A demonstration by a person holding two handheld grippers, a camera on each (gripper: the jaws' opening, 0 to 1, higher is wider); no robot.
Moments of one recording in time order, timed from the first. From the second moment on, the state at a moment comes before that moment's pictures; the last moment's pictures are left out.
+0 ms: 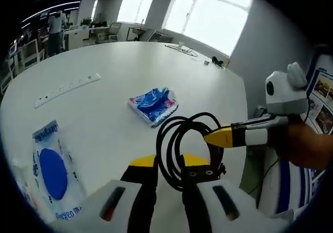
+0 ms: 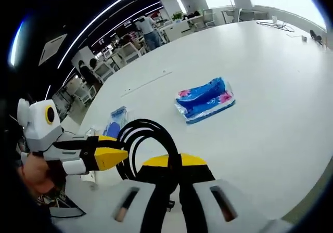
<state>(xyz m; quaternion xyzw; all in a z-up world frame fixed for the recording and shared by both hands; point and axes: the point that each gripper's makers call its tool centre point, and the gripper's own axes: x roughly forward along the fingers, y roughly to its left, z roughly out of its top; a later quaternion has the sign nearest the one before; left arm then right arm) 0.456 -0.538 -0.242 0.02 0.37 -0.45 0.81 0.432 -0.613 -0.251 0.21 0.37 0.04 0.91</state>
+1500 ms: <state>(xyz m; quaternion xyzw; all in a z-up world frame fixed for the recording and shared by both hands) 0.493 -0.558 -0.308 0.00 0.44 -0.41 0.80 0.459 -0.630 -0.309 0.24 0.42 0.03 0.87</state>
